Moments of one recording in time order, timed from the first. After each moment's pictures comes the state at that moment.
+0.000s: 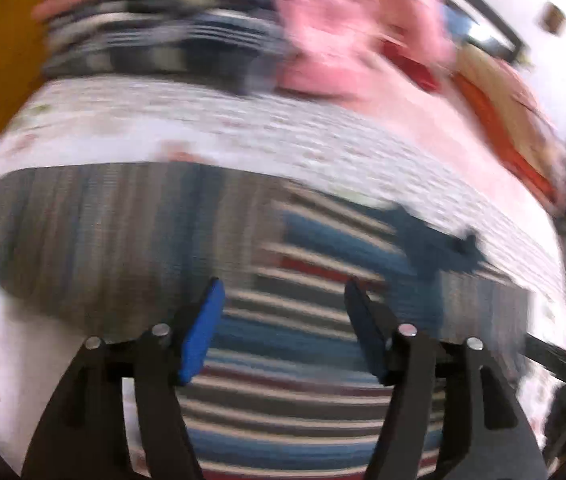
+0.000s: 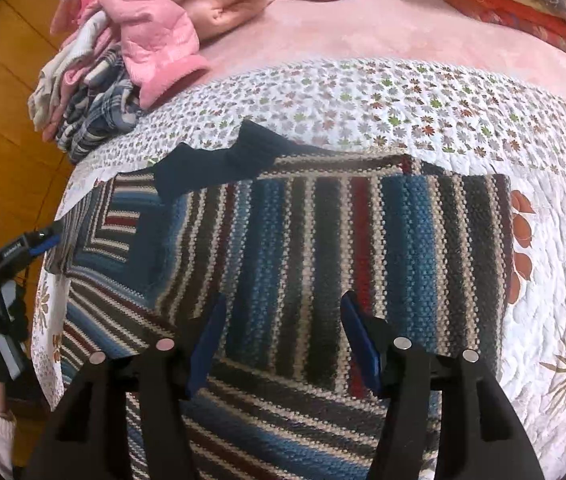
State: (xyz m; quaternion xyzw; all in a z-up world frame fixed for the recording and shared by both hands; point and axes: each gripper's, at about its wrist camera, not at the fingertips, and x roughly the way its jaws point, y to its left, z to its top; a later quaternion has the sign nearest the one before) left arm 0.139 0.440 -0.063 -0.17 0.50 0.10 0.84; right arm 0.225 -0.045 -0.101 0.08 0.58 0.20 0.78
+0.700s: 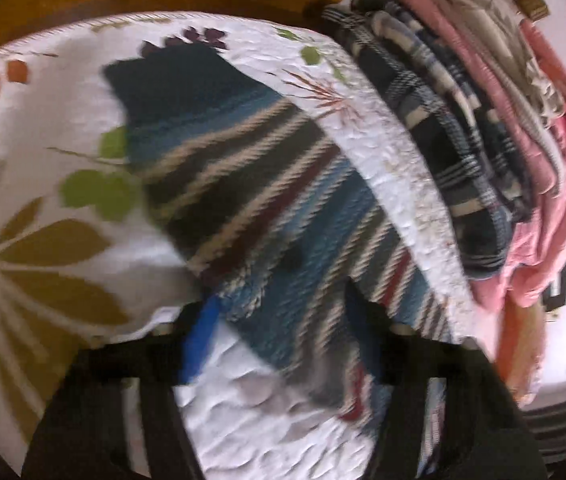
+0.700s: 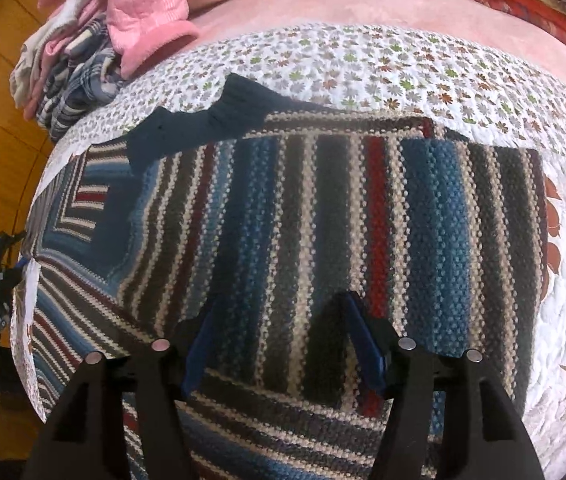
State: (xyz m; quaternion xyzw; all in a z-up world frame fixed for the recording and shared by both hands) left arm 0.031 0.676 -0.144 -0.50 0.36 0.24 0.75; right arm 0.228 -0.031 -0.137 0.05 0.60 0.19 0.77
